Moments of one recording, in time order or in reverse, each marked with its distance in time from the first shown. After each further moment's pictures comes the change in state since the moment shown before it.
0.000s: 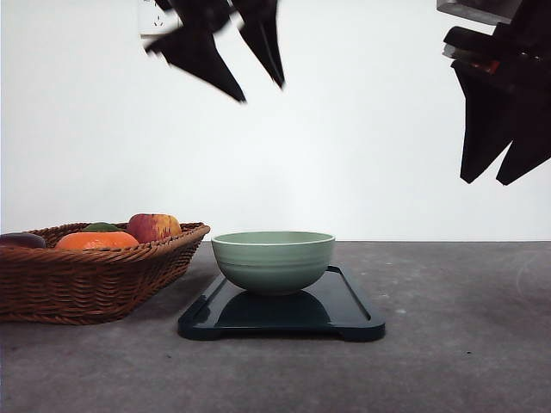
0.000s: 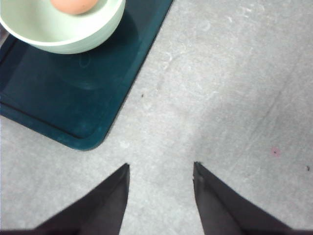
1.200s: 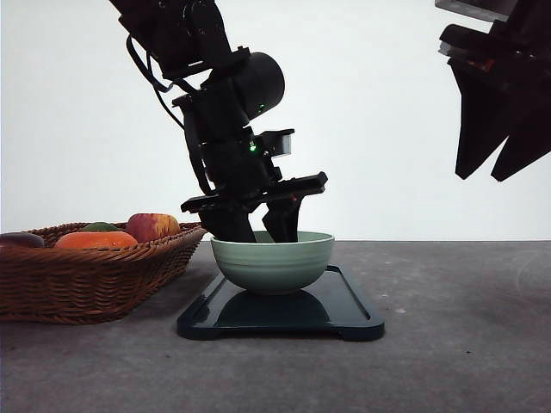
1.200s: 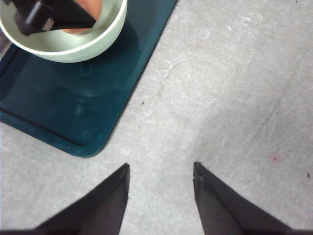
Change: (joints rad) left_arx -0.002 0.447 0.015 0.097 0.000 0.024; right_arx 0.000 0.000 0.000 0.020 0.000 0.000
